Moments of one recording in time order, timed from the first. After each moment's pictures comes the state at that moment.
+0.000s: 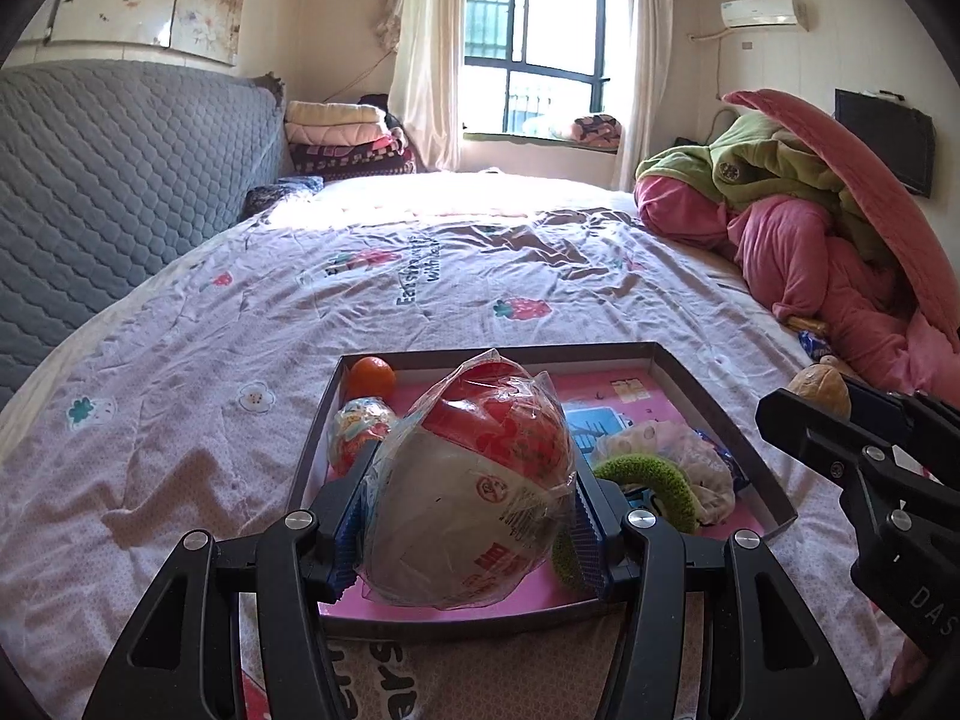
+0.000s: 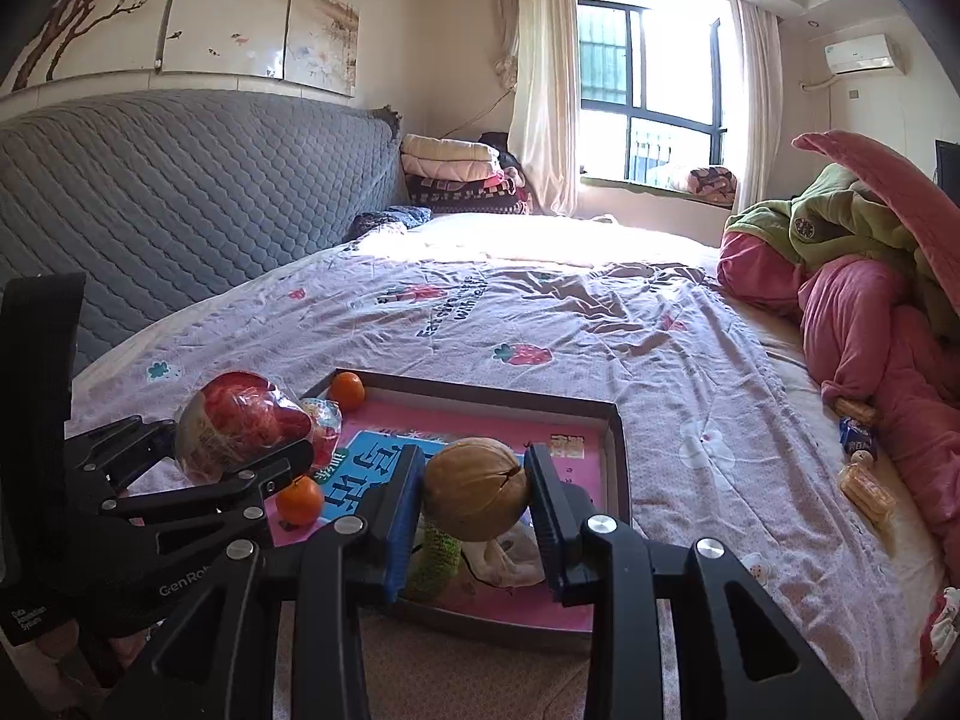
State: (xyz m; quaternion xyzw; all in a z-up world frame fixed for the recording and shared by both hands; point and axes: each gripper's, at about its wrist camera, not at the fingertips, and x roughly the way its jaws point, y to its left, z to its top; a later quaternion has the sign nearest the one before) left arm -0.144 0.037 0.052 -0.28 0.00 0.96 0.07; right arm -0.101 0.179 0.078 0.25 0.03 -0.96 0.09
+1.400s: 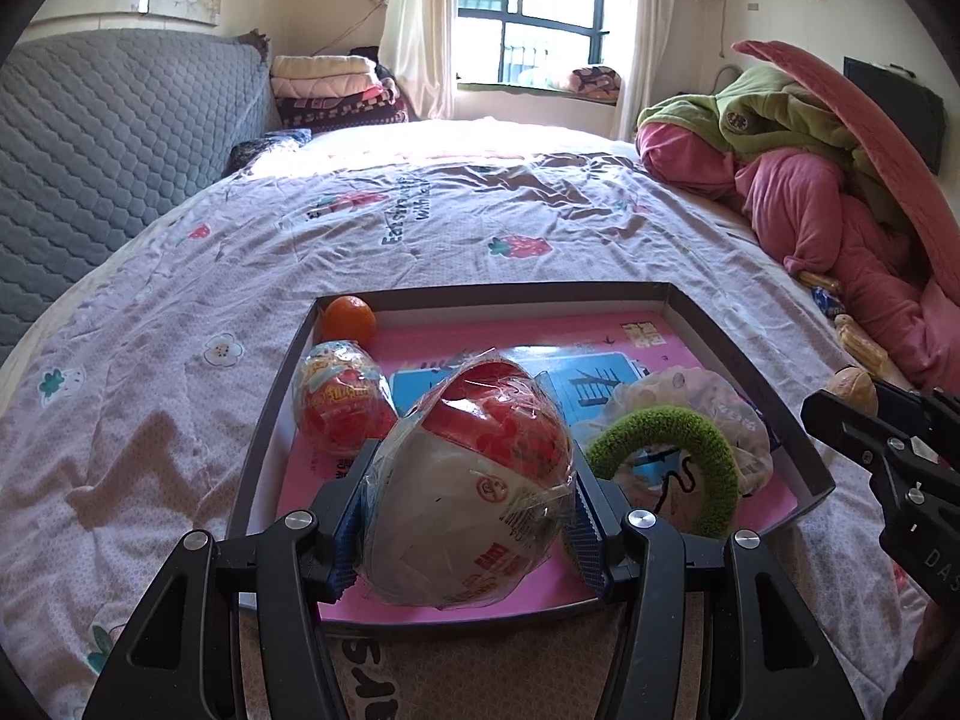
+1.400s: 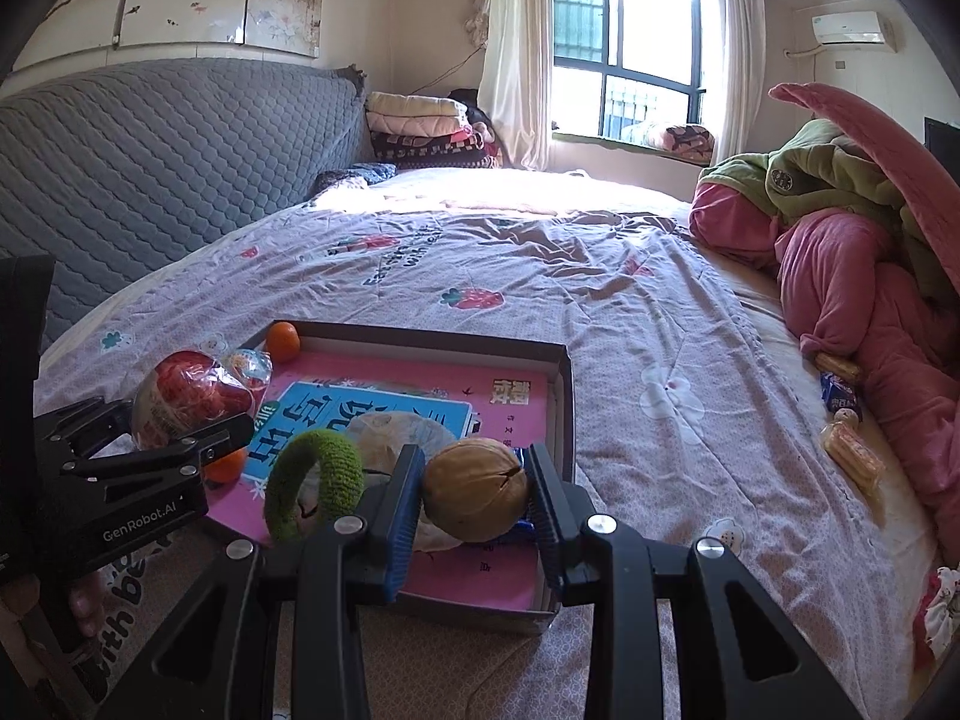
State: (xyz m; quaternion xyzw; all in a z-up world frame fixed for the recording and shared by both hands) left arm -0.171 0.047 0.016 -0.35 0.01 0.93 0.08; right arm -0.121 0.212 0.046 0.31 0.04 -0.95 0.05
